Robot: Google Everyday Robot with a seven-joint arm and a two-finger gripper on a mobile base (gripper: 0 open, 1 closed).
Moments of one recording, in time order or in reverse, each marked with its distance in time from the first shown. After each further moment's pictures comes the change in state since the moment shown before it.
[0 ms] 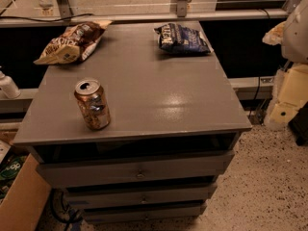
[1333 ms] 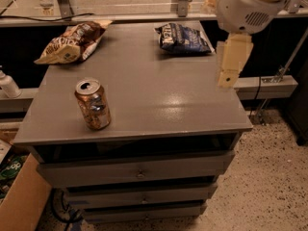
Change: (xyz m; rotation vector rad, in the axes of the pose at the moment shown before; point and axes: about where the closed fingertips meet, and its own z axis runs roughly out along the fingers) arm -0.109 -0.048 0.015 0.059 -0.093 -0.315
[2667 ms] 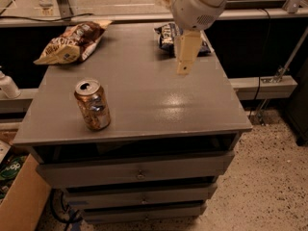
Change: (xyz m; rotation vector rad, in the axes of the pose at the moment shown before) arm -0.072 -0.059 0.051 0.088 -0.178 -0.215
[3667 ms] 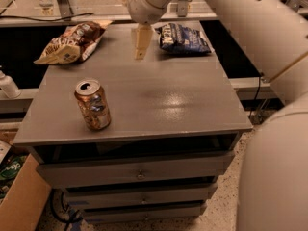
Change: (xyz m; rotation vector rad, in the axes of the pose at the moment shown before) arm -0.046 -0.106 0.115 0.055 -0.179 -0.154
